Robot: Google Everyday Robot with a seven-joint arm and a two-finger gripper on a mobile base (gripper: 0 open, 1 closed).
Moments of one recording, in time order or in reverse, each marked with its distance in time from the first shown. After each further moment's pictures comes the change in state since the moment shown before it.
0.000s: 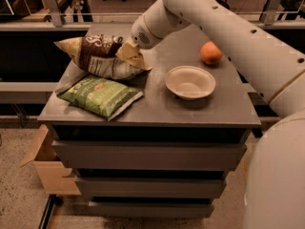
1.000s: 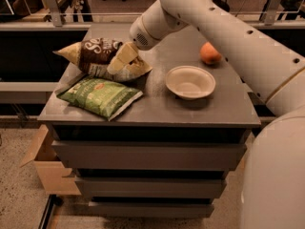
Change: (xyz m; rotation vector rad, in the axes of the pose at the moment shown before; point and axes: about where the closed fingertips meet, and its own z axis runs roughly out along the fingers) arm 0.000 0.002 0.007 -0.013 0.001 -0.011
